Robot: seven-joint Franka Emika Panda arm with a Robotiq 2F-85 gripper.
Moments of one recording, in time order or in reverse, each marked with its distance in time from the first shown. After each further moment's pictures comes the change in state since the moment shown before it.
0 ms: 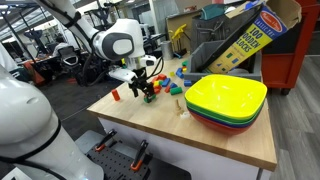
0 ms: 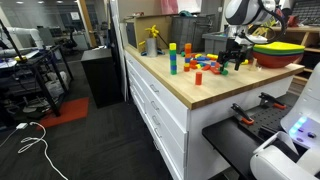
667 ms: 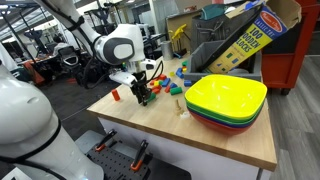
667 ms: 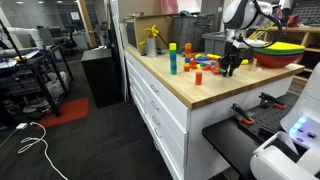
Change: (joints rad) arm 0.008 0.048 0.012 0.000 0.030 0.036 0.002
